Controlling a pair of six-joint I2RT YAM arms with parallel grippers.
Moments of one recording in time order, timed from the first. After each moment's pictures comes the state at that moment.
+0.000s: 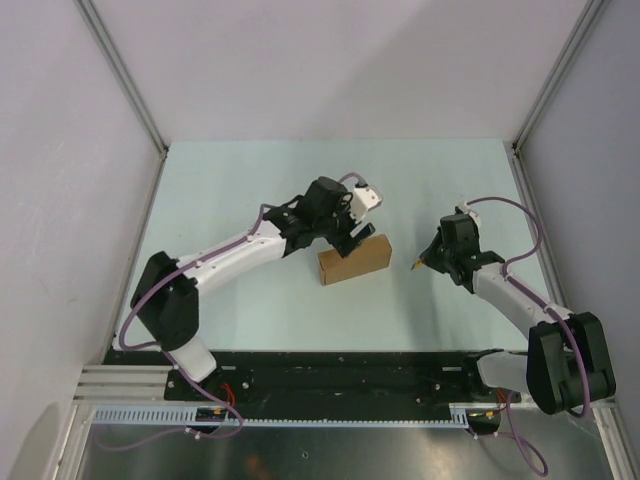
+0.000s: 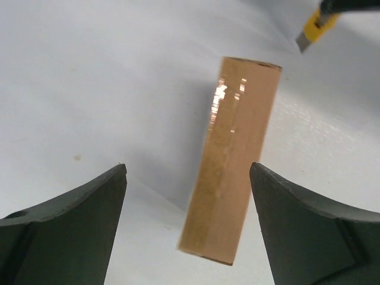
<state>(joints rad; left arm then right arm) -0.79 1.68 1.32 -0.34 0.11 0.26 0.27 1.24 0.67 -0.23 0.11 0.67</state>
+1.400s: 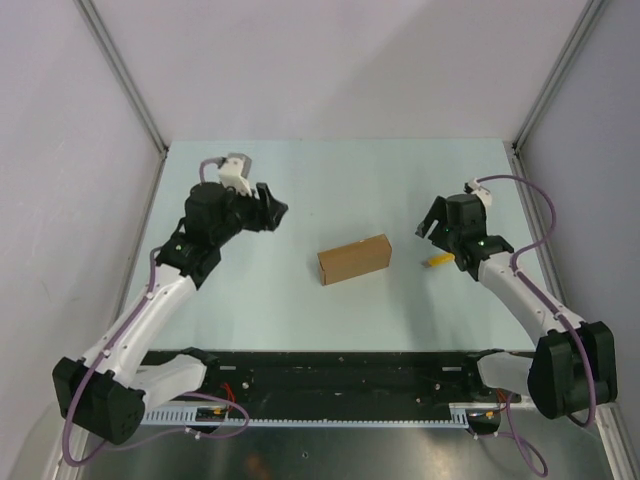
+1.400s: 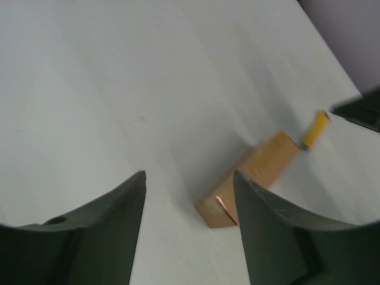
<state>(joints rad) -0.37 1.07 0.98 -0.19 0.08 -0.28 0.26 1.21 0.83 -0.32 0.23 0.66</state>
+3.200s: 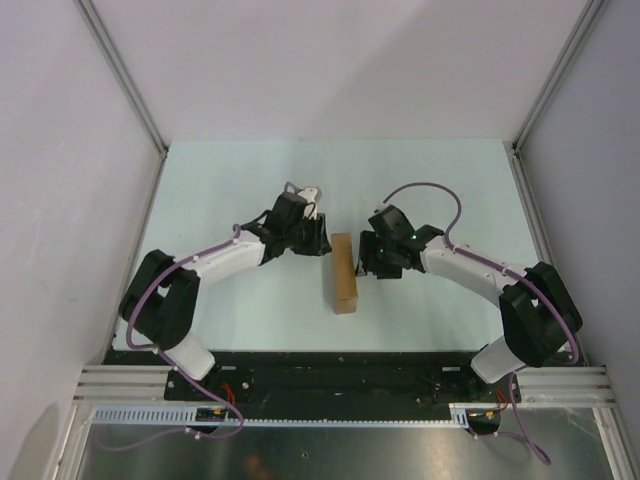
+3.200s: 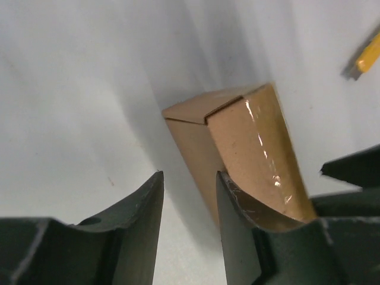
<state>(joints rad) -0.60 1.61 0.99 -0.16 0.13 -0.42 0.64 1.53 1.02 -0.51 -0.03 0.69</state>
